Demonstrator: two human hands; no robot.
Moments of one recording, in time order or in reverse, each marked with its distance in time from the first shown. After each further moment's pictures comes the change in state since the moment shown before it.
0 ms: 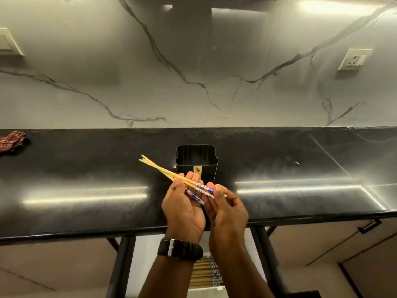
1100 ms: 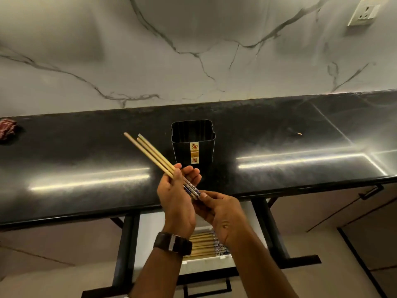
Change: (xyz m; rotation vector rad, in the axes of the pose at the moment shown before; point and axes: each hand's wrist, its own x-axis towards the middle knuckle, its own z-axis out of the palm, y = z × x) left_hand 0.011 -0.022 -0.055 0.373 -0.095 0.259; right_hand 0.013 0.019 -0.042 -0.330 -0.187 0.389
